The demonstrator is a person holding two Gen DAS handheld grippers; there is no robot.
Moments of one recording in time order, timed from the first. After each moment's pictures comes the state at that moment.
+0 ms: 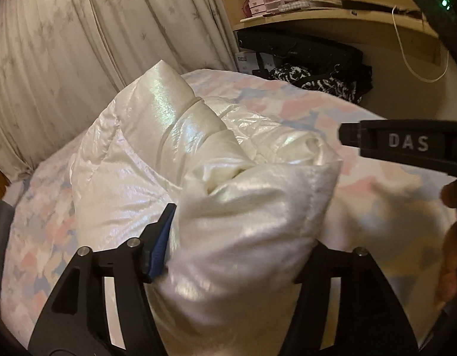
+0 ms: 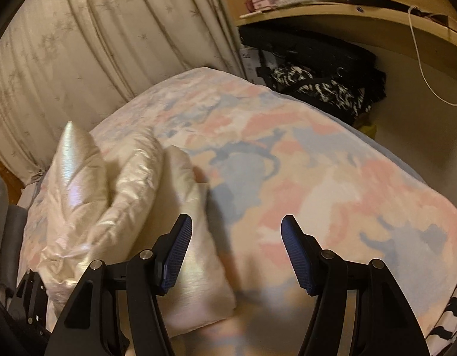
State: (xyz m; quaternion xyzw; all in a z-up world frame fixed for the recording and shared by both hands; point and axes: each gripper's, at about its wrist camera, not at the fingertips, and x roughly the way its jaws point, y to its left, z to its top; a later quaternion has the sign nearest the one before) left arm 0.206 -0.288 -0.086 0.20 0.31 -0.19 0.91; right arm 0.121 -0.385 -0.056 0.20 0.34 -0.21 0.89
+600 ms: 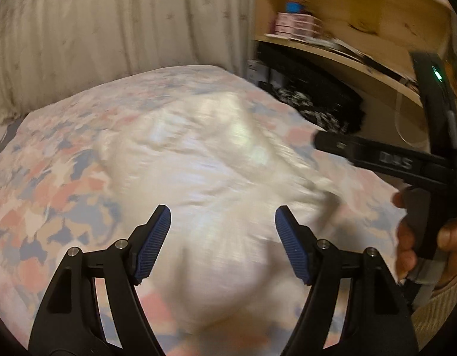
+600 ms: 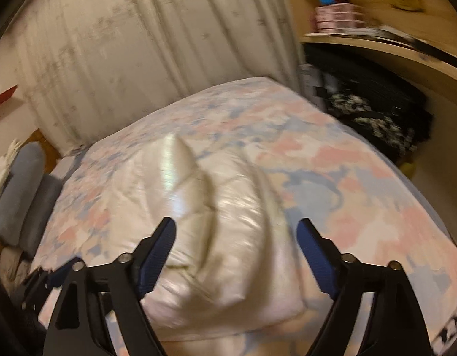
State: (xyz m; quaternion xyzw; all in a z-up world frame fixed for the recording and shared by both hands) left arm 0.225 -0.145 0.004 0.06 0.36 -0.20 0.91; right arm 0.174 -0.317 0.051 0.15 0.35 -0.06 0.92
